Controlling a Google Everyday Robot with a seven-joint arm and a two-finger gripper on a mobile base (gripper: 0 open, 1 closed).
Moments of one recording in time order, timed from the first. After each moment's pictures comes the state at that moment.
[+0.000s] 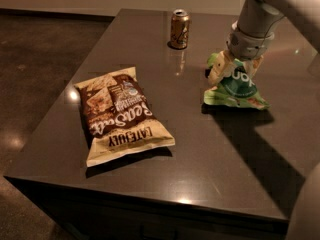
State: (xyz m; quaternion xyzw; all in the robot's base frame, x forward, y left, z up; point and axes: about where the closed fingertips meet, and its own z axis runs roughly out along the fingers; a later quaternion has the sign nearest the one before) arm 0.619 -0.208 0.871 -0.16 0.98 0.02 0.09
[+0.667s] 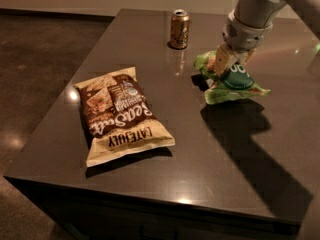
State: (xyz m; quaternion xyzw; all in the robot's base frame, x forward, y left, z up) arm 0.613 -0.186 0.899 -0.22 0.97 0.03 0.11
